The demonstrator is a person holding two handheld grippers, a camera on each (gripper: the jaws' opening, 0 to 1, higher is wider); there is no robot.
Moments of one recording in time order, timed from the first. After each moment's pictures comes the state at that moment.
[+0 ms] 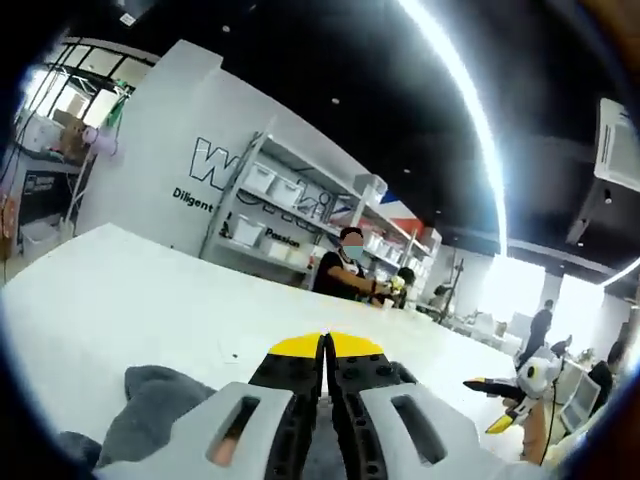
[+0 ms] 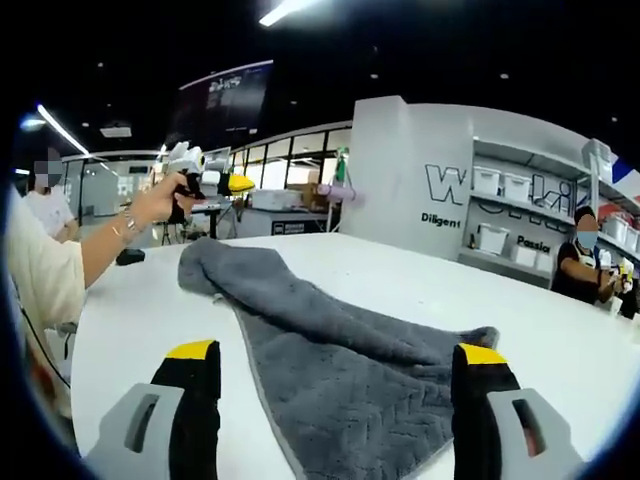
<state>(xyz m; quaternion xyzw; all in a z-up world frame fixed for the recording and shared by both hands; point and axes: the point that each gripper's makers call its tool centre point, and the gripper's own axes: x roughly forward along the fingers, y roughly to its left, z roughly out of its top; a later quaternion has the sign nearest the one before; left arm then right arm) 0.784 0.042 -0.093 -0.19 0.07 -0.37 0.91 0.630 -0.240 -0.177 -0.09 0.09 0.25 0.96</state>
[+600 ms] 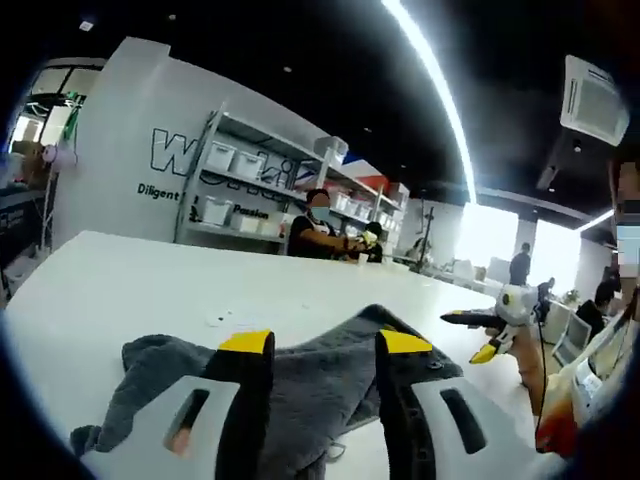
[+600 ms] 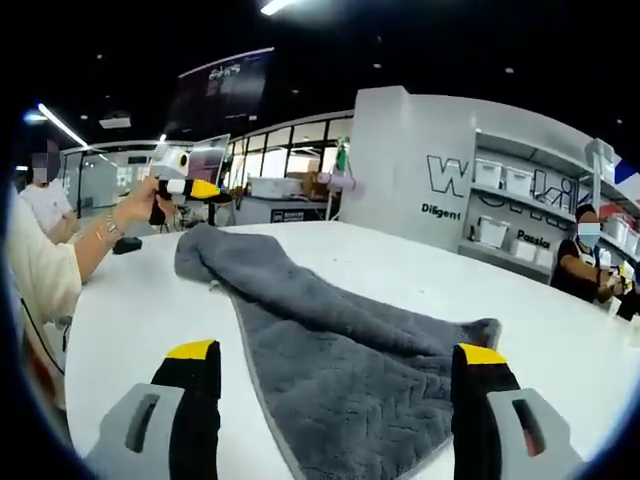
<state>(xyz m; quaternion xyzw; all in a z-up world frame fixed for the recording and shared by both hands) 0.727 0.038 -0.134 -0.09 0.09 -0.46 0.88 0.635 -0.241 -0.192 -0.10 0.12 0.25 0.96</state>
